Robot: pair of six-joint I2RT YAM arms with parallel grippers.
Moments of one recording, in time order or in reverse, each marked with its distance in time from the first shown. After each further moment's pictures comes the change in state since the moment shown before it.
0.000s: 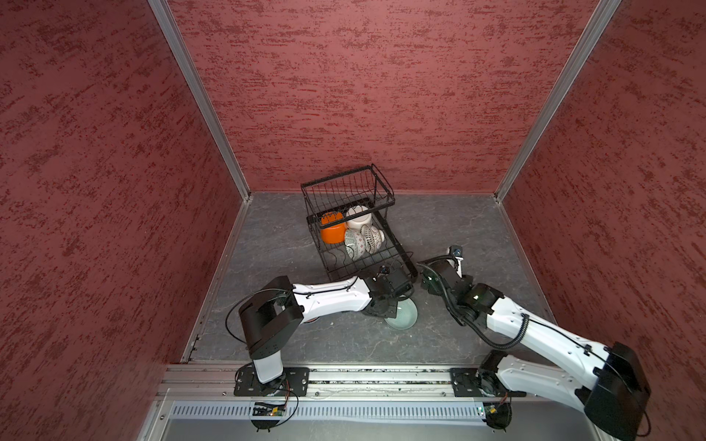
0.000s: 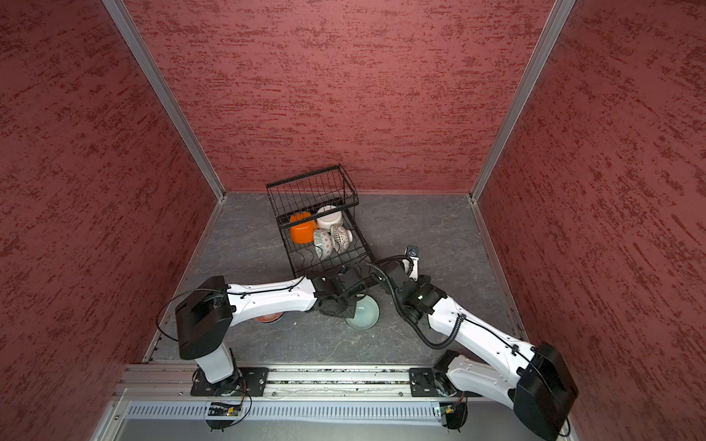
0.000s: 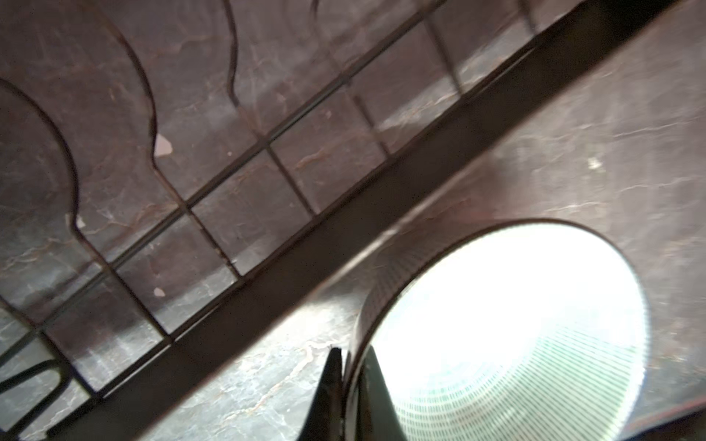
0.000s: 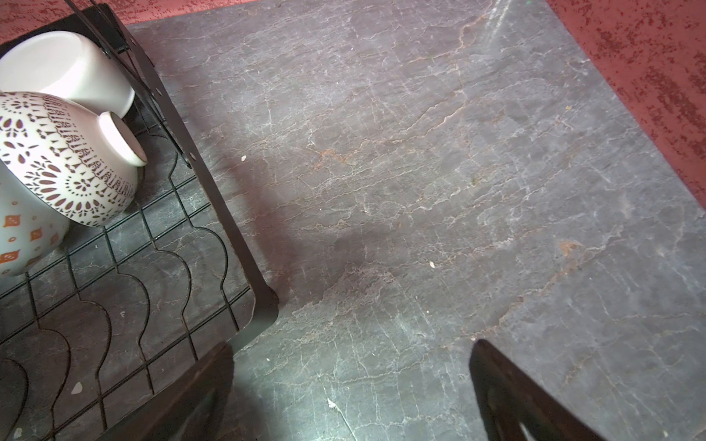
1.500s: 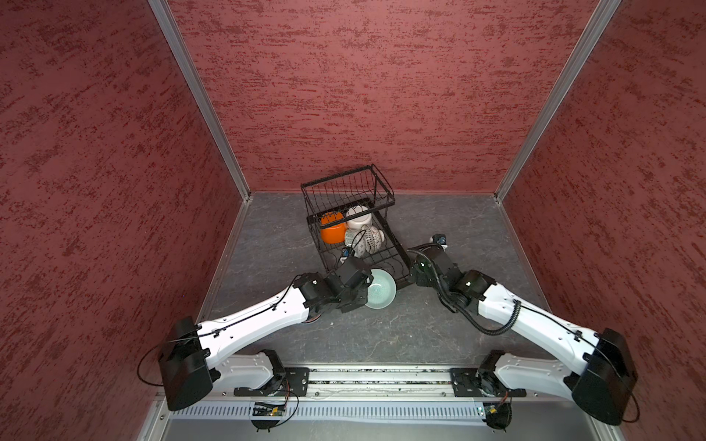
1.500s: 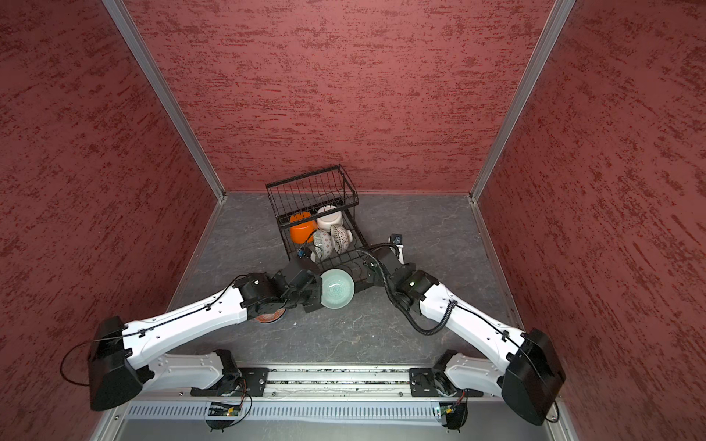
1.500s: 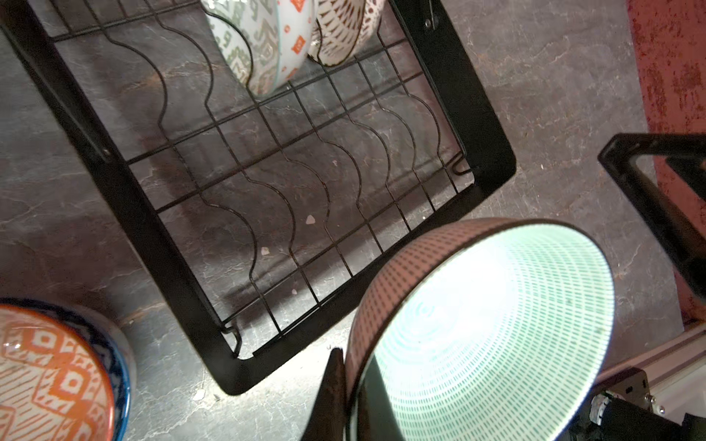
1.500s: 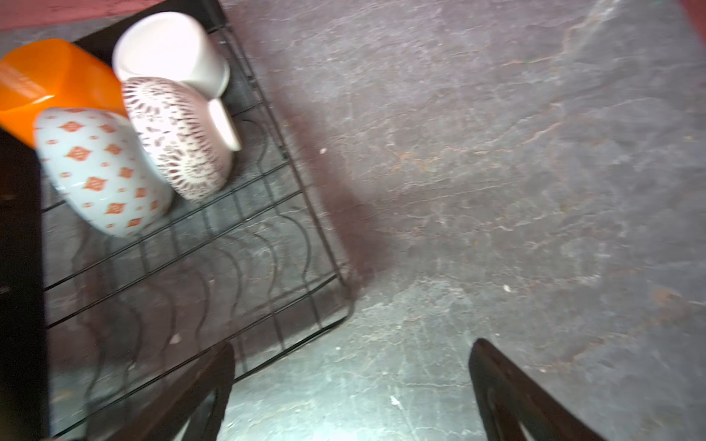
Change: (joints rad) left arm 0.144 -0.525 -0.232 0.035 -0.102 0.028; right arm 0.002 0.111 0.171 0.018 -0.201 -0.111
